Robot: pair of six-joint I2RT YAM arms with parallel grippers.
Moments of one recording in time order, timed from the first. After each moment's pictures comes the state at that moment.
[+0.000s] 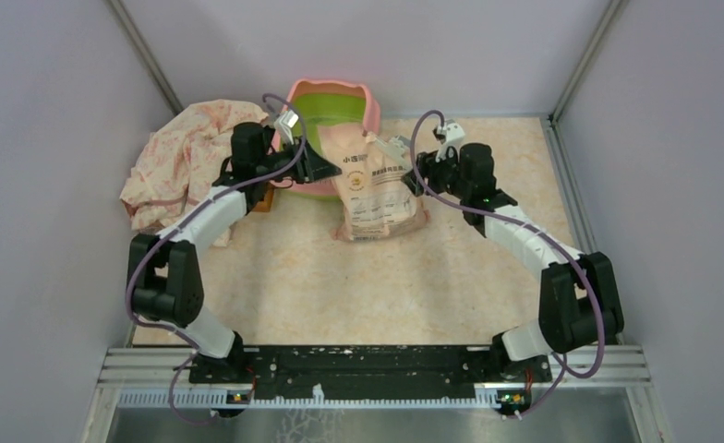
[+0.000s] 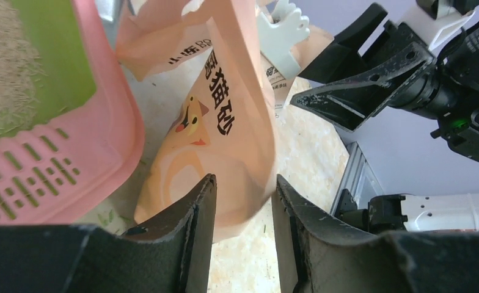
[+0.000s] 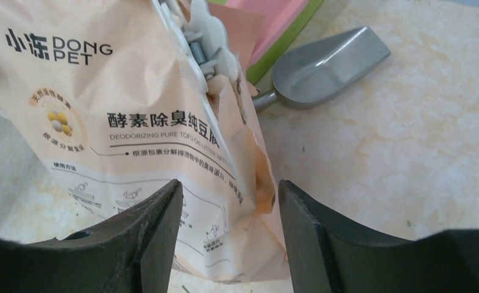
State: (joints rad) left arm -0.25 1.62 1.14 0.19 0.83 -0.53; right arm 0.31 1.43 0.94 0.19 -0.34 0.15
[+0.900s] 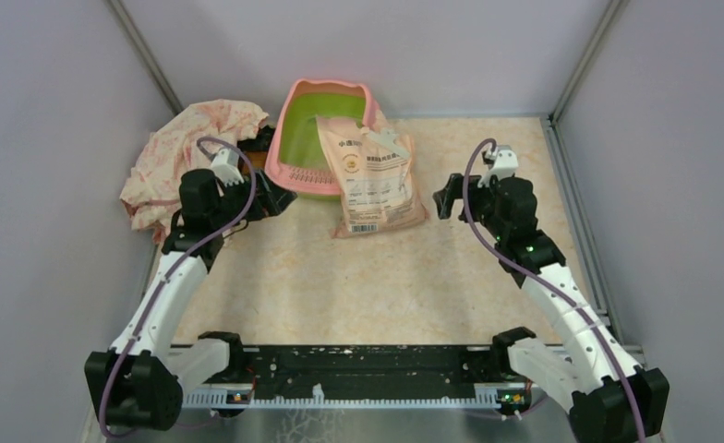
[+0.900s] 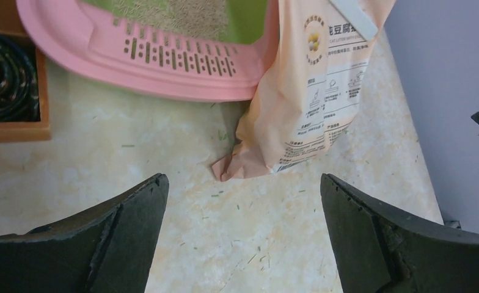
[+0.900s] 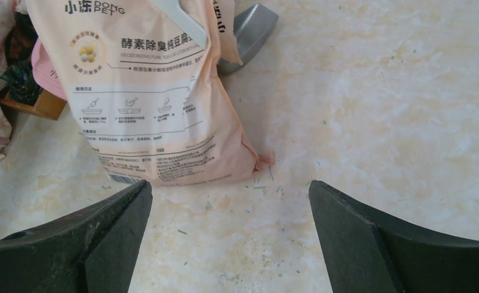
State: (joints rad) left arm -0.10 1.06 0.82 -0.12 0.43 -0.44; right arm 0.29 0.92 0.80 -0.17 -0.05 0.24
